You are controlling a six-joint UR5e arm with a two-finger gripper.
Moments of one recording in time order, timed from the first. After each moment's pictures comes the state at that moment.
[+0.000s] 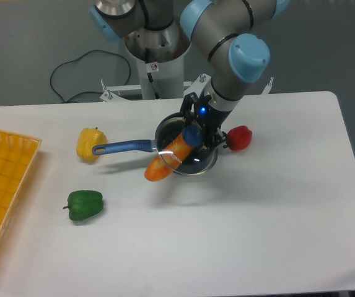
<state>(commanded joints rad) 2.66 -1.69 -1.83 -1.38 1.29 1.59</state>
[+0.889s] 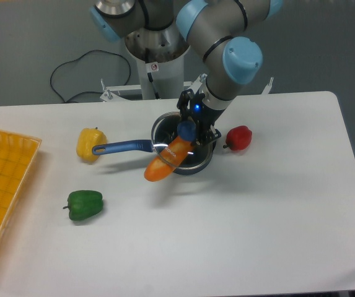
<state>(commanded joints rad) 2.67 -1.69 -1.87 -1.38 1.30 1.67</state>
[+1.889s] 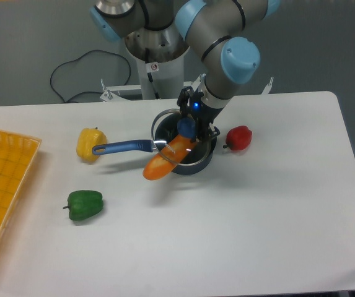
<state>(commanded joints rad) 2.68 -1.68 -1.88 -1.38 1.32 1.67</state>
